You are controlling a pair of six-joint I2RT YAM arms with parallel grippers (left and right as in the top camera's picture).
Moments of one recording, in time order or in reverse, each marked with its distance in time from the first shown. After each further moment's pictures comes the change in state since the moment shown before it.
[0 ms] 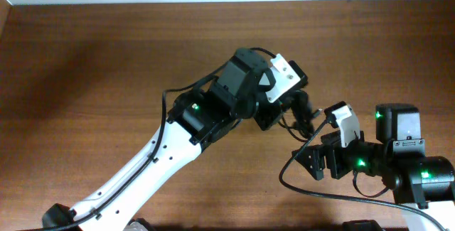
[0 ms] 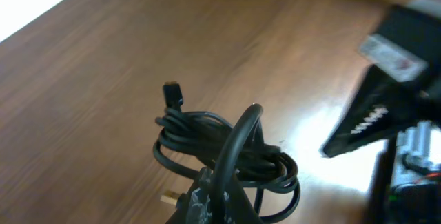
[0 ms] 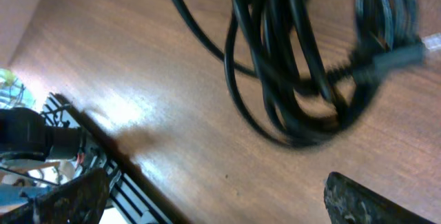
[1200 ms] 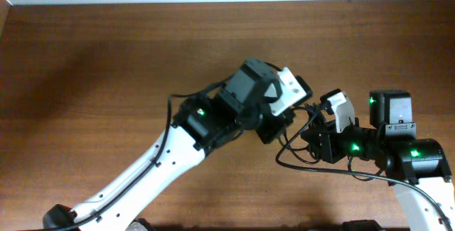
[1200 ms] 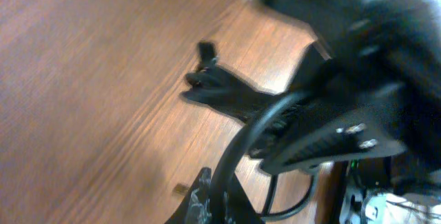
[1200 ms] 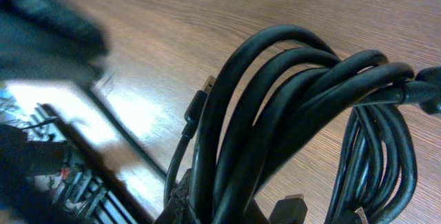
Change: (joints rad) left arm -0.036 -0.003 0.000 -0.110 0.028 -0.023; right arm 0.000 0.105 0.000 0.111 -0.004 -0.008
